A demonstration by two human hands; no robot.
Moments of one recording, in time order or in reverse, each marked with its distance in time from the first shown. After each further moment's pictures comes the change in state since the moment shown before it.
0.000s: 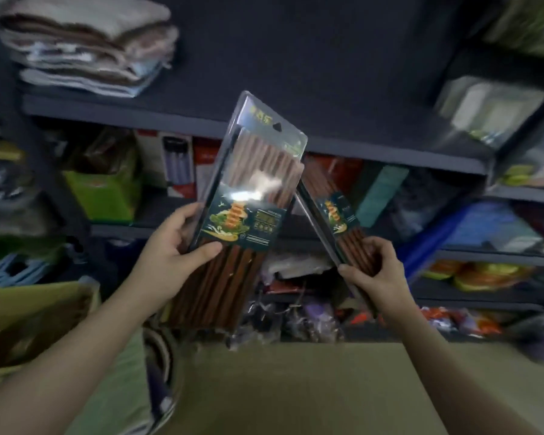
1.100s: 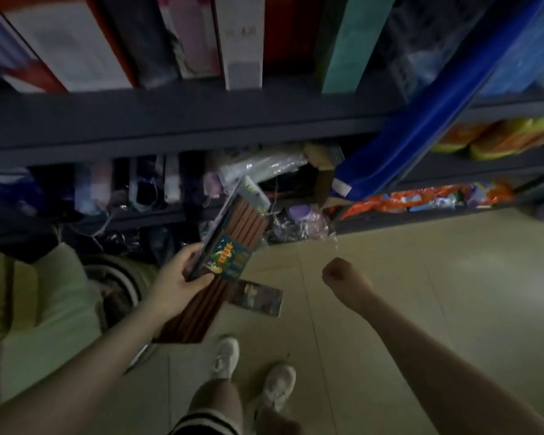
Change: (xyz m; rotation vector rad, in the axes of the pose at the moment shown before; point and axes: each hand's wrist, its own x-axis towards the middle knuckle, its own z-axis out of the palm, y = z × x) left_hand -0.032 -0.242 0.130 0.377 -0.338 -0.504; right_hand -0.005 0.259 0.099 -0.135 -0.451 0.436
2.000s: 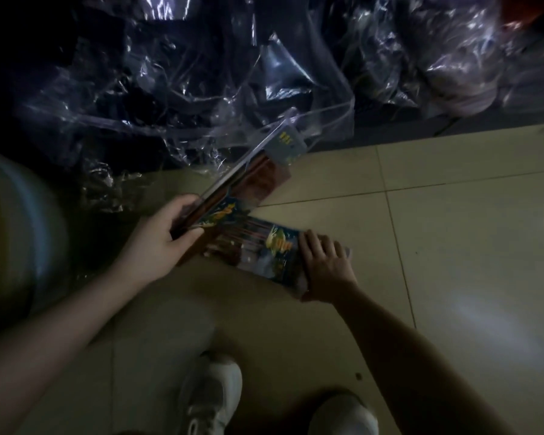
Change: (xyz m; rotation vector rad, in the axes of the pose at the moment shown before) left_hand 0.216 -0.427 0.163 0.300 0.104 0.069; right_hand 0.348 0.271 0.451 -0.887 -0.153 -0.404
